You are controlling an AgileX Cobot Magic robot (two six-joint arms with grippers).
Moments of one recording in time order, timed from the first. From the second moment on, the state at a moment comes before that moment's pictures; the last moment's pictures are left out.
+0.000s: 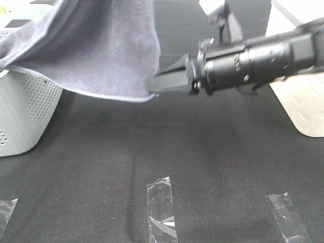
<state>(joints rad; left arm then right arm) -0.81 1.69 -2.03 0.52 0.90 -0.12 0.35 1.74 -0.94 1.59 0.93 -1.55</state>
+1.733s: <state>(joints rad) -0.59 1.95 -2.03 0.35 0.68 -0.24 0.35 1.54 -1.38 0.22 0.79 -0.20</state>
